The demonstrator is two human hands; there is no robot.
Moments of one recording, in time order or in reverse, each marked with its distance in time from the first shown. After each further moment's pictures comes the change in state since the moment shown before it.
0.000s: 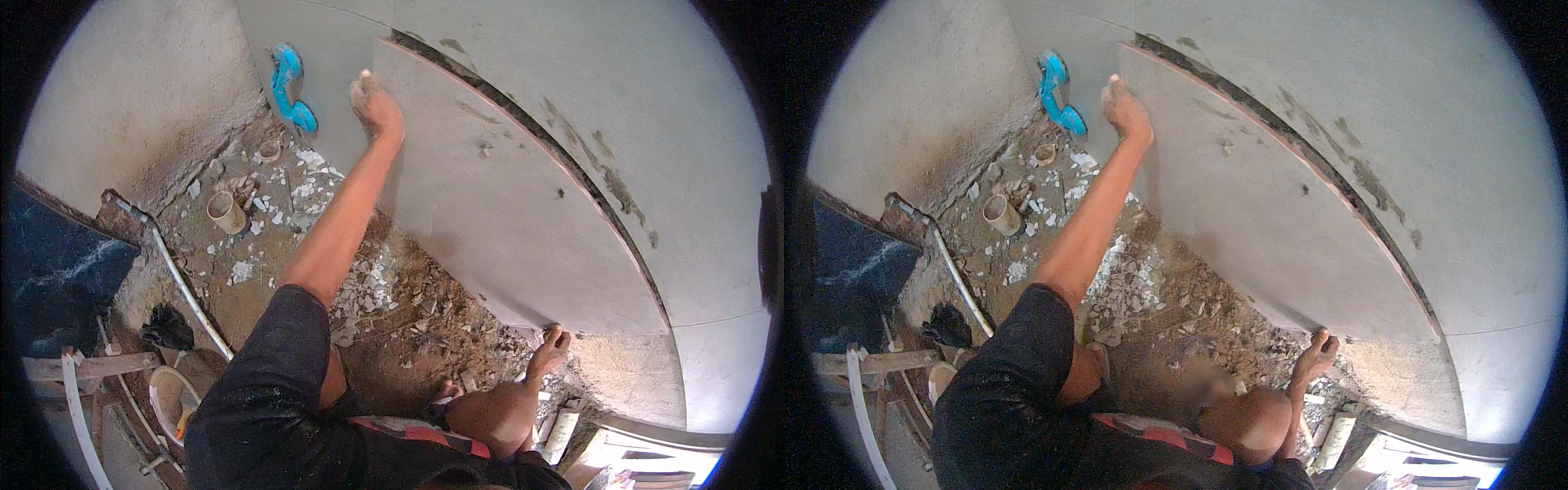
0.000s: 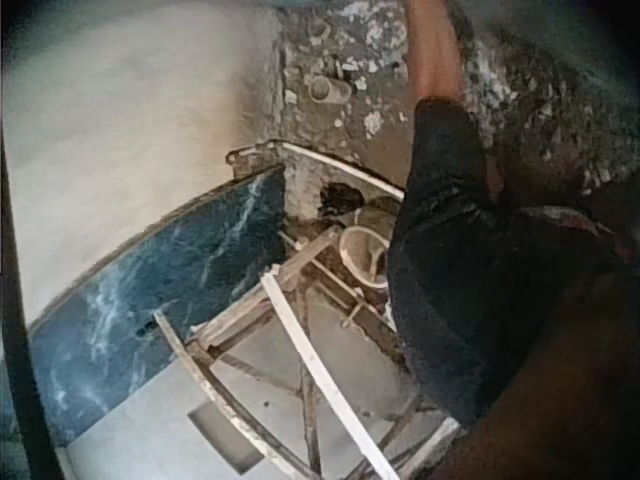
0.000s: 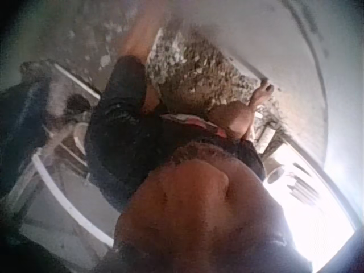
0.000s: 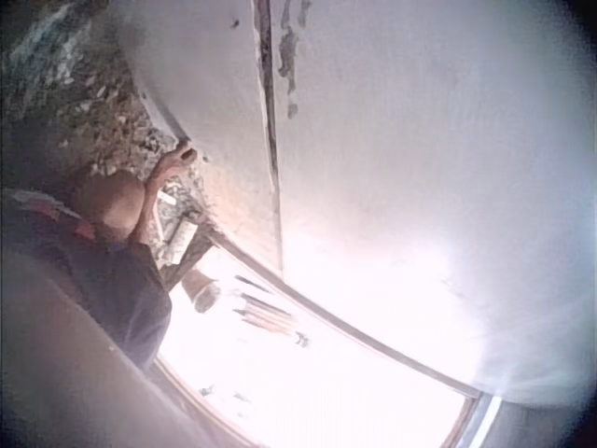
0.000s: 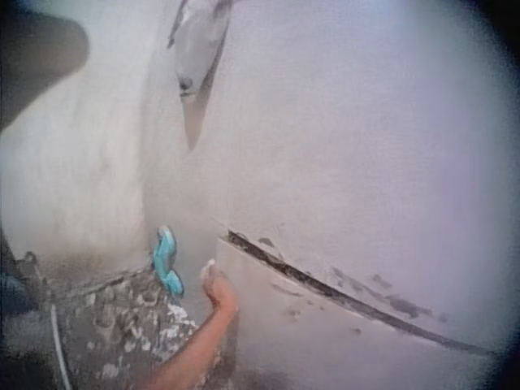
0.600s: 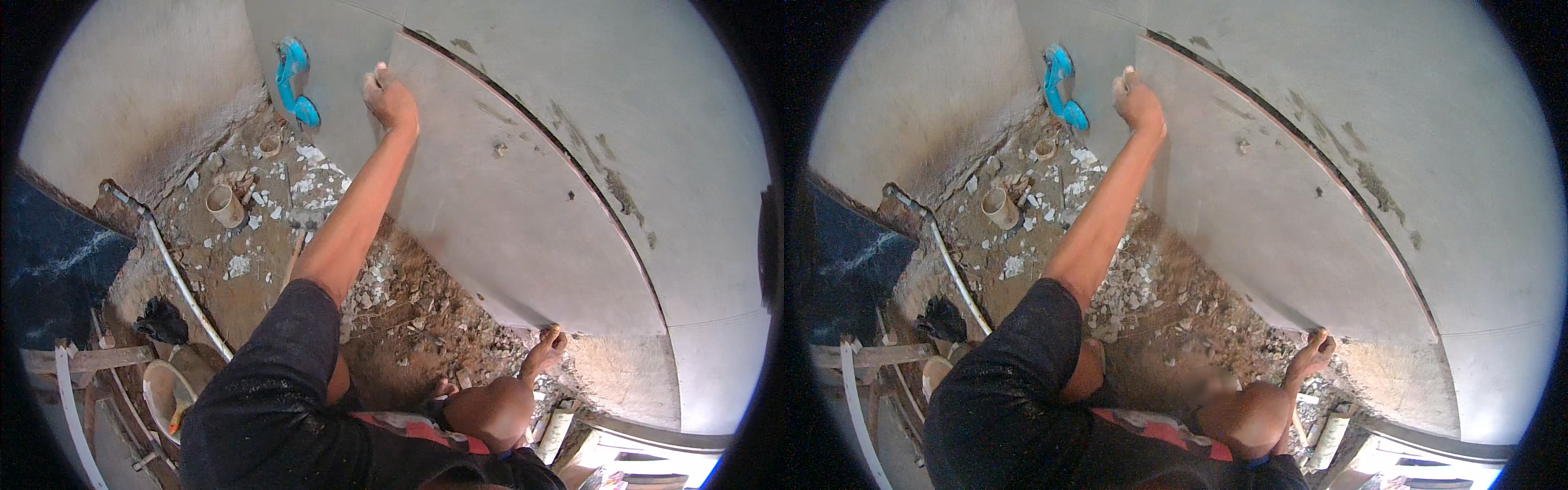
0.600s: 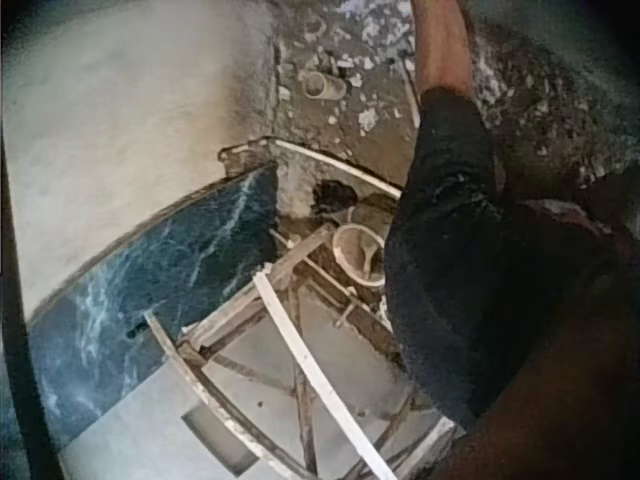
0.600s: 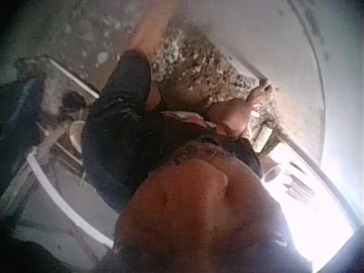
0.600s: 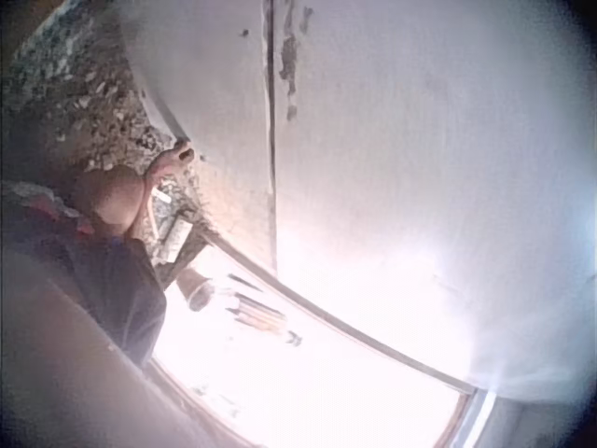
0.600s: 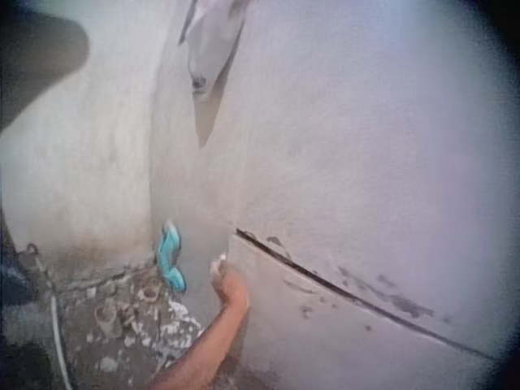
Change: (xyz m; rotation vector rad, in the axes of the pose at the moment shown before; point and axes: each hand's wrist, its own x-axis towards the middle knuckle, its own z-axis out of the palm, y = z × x) left_hand -0.013 0.031 0.005 -0.137 0.012 -0.066; right_hand 0.000 0.022 0.008 0.111 0.083 0.062
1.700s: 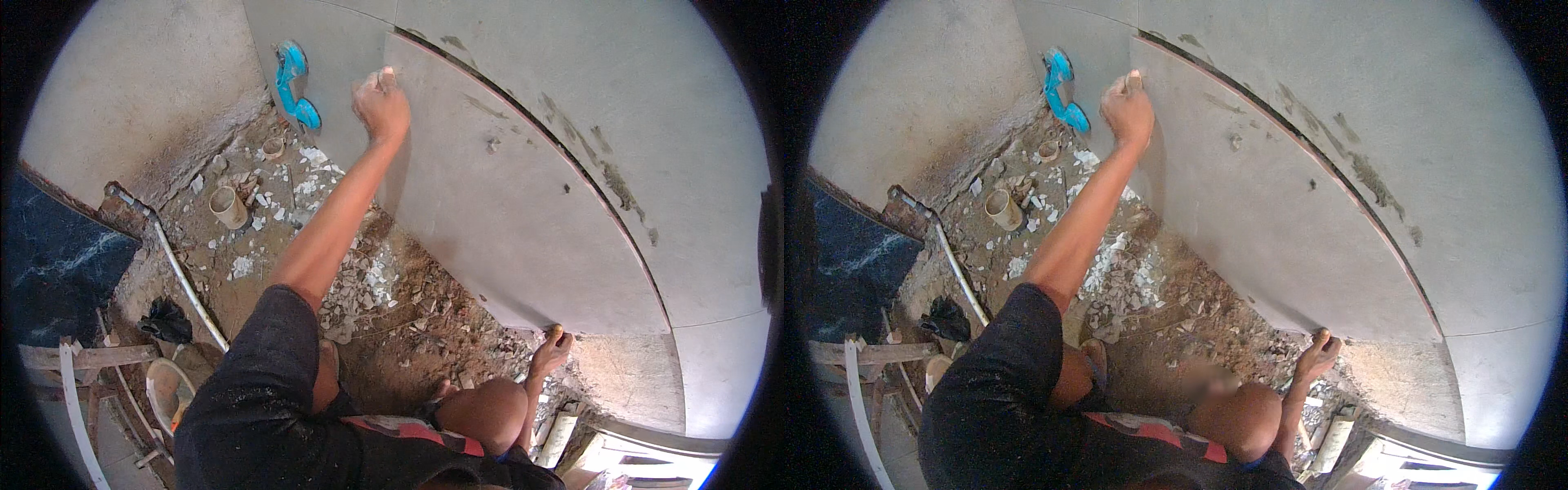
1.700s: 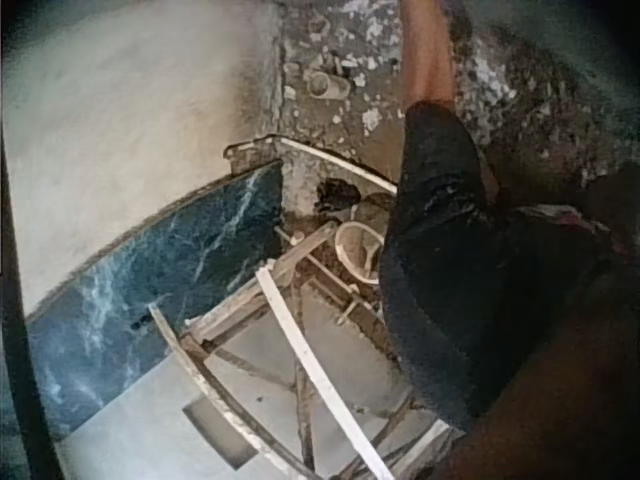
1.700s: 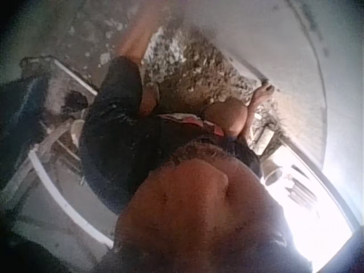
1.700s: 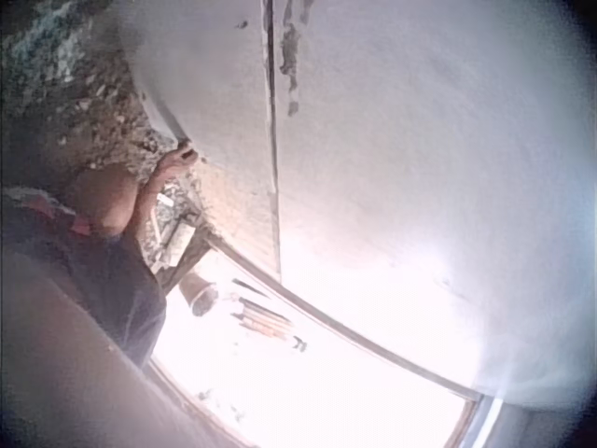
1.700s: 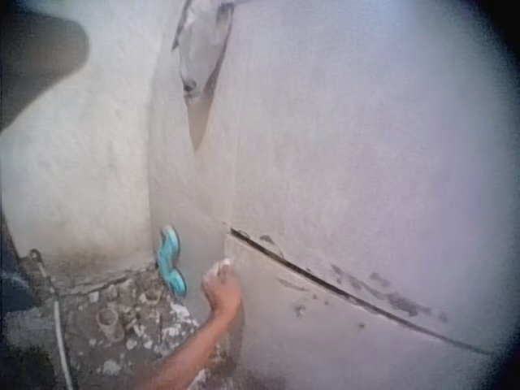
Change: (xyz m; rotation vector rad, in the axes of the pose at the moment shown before) left_hand -0.002 0.014 -0.027 0.451 -0.164 0.347; right_hand 0.008 -0.019 -0.011 -0.315 -0.097 -0.154
